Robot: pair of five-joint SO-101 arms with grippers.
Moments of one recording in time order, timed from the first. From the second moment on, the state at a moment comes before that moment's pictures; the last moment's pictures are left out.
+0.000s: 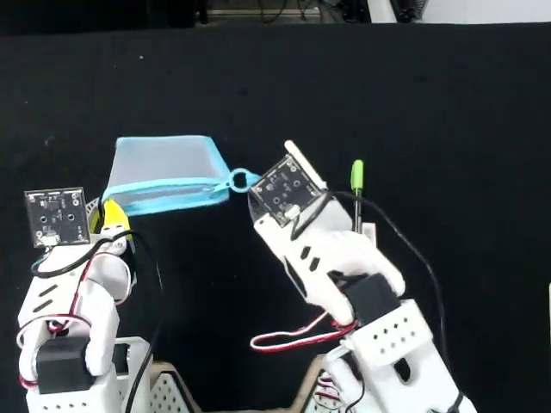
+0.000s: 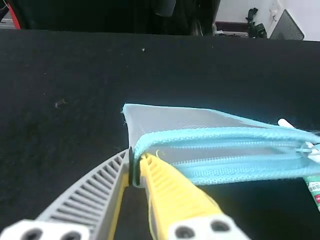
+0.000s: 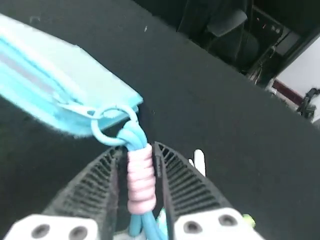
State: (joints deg) left arm -11.0 -93.3 60.1 64.6 -2.1; right arm -26.3 -65.5 60.1 40.9 19.8
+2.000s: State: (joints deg) left arm -0.2 -55.7 26.1 78.5 -9.4; right arm -25.2 -71.3 49.5 52.1 19.7
